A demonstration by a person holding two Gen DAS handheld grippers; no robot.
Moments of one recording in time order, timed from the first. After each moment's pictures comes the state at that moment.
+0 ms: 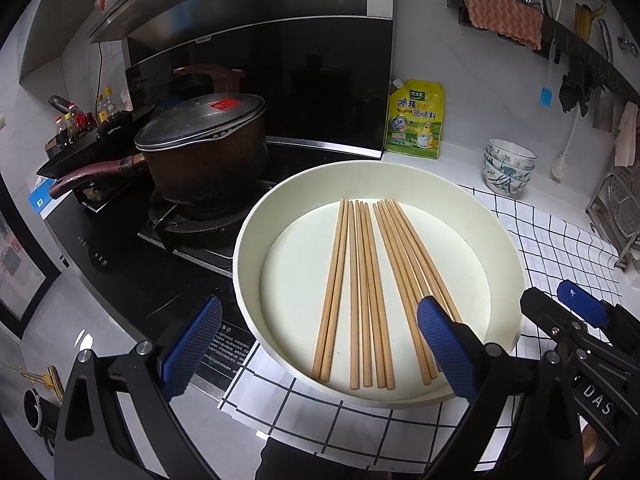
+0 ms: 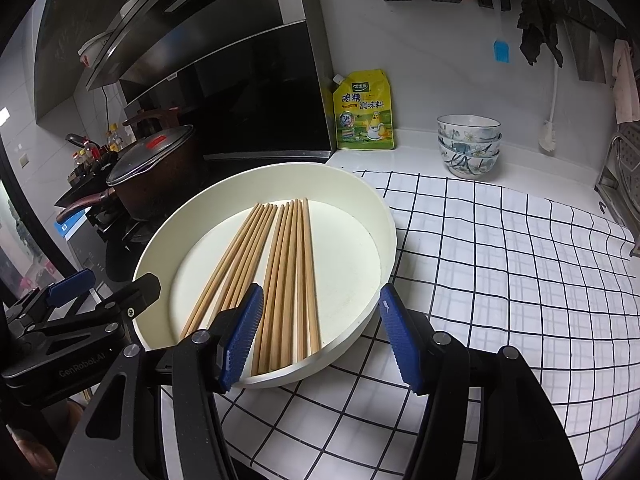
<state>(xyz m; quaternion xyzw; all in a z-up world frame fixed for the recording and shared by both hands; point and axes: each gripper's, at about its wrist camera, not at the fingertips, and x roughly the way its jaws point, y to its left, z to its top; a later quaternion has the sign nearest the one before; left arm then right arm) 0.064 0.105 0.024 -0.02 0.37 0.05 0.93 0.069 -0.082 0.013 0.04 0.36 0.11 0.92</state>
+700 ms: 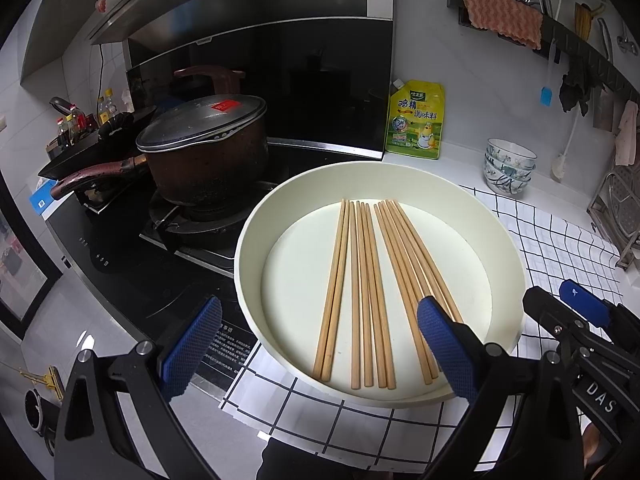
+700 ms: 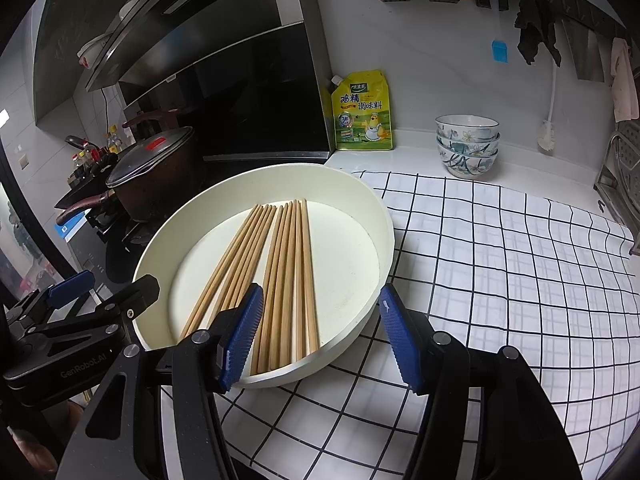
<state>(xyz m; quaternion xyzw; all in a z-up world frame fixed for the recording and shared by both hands) 0.062 0.105 0.024 -0.01 0.37 0.05 0.93 0.067 -0.083 0.012 0.04 0.36 0.11 0.93</state>
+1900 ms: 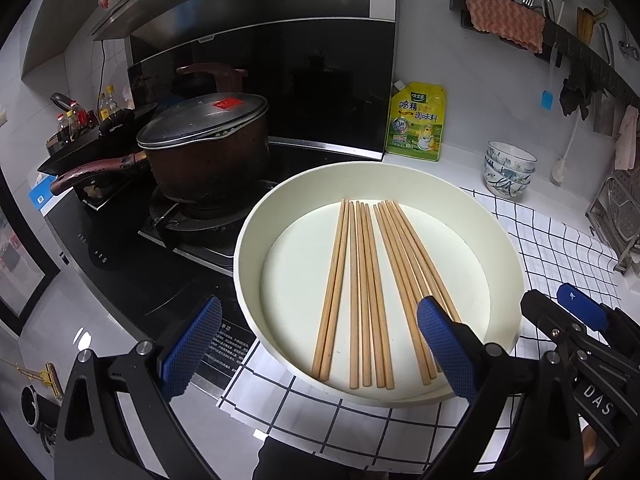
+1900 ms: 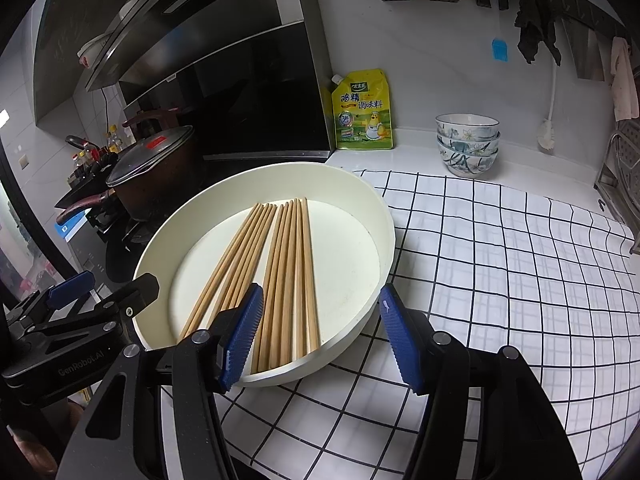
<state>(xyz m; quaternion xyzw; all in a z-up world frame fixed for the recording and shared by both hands) 0.061 0.107 0.024 -0.02 0.36 0.05 0.93 0.067 -0.083 0.012 0.04 0.36 0.11 0.93</state>
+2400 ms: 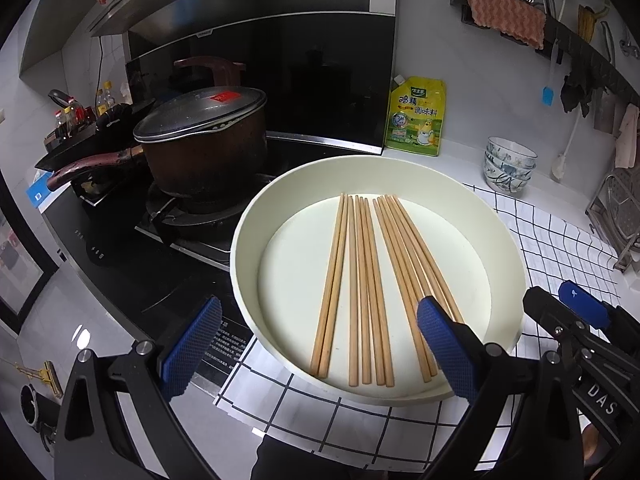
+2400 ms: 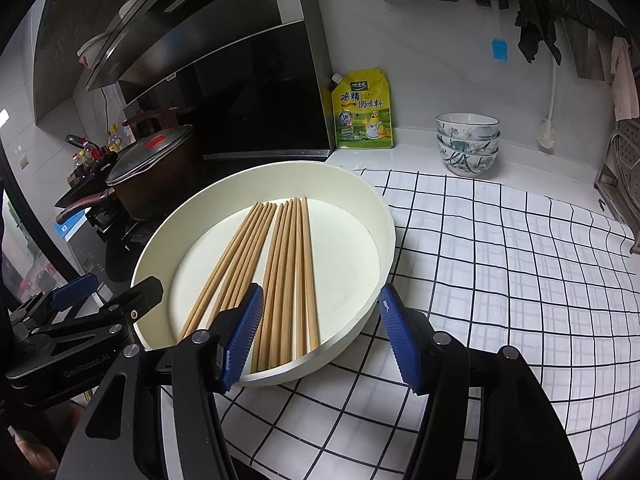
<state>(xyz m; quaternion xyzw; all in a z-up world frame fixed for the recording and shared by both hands) 0.064 0.108 0.019 -0.03 0.37 0.04 0.93 0.067 -0.083 0.011 0.04 0.36 0.11 0.92</state>
